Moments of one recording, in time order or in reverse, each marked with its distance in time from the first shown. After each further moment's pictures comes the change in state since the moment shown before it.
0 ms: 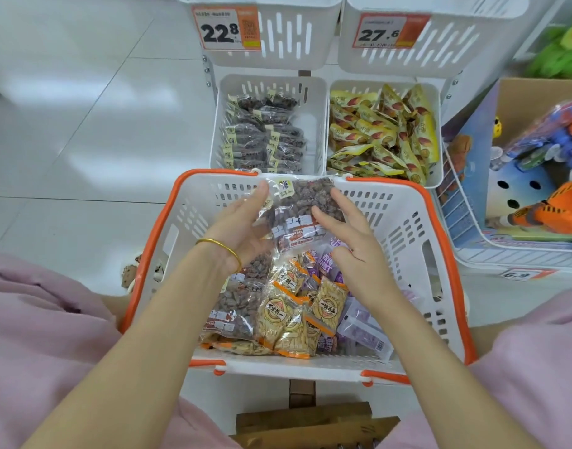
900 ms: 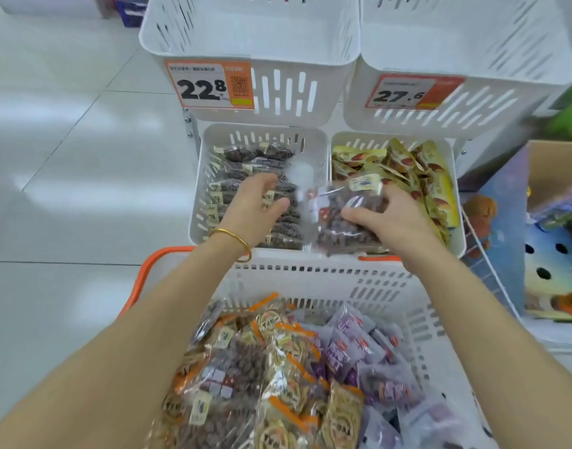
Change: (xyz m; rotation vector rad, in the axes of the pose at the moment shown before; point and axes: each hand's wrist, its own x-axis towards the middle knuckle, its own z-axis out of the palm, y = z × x) left_hand 0.162 0.085 0.020 1.111 0.067 0.636; right_hand 0.189 0.019 -0.063 -0.050 0.159 0.314
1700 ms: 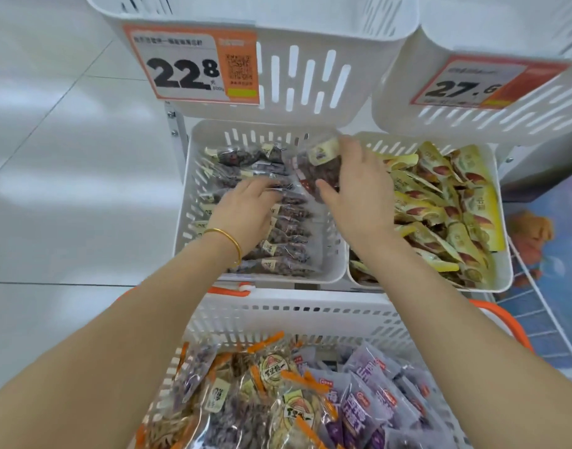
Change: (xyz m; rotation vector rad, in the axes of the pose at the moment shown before) left_hand 0.083 -0.081 0.012 0.732 -0.029 0.340; right_hand 0.103 -0.011 0.078 -0.726 0.345 -0.412
